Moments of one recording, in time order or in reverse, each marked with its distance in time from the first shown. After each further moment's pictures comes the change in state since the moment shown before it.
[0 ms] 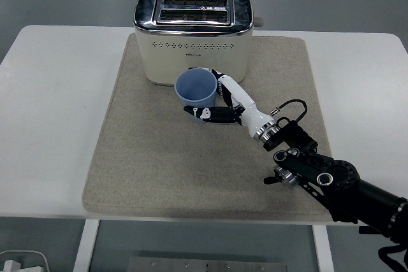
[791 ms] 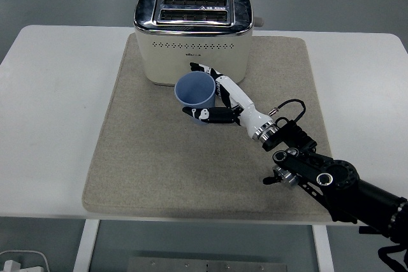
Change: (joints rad) left arm -0.001 0.000 0.000 0.000 0.000 0.000 0.000; right arm 0.002 0.000 -0.001 0.009 0.001 0.008 -0.008
